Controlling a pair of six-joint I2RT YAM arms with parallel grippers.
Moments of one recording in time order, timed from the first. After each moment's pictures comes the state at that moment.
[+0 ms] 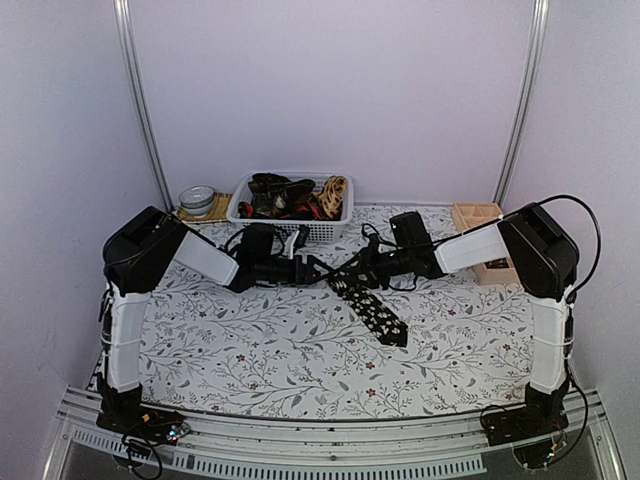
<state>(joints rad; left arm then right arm) -0.57 2.20 1.17 0.56 0.63 -0.53 0.58 2.08 1.22 0.25 -0.60 1.10</state>
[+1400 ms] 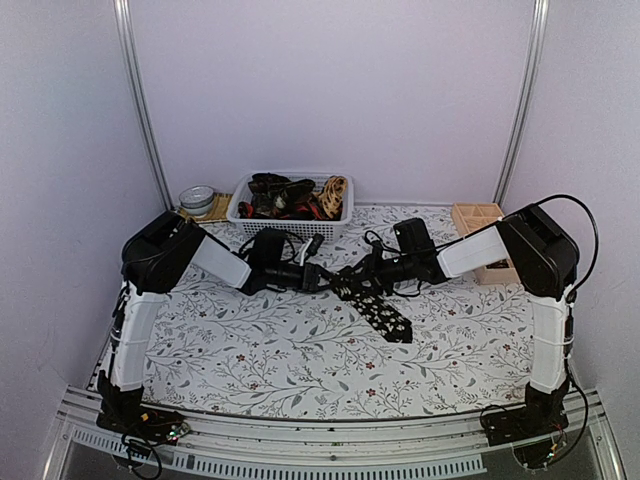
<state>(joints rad) -0.60 2.34 1.29 0.57 0.80 -0.50 0.57 2.09 1.17 0.27 -0.62 1.08</state>
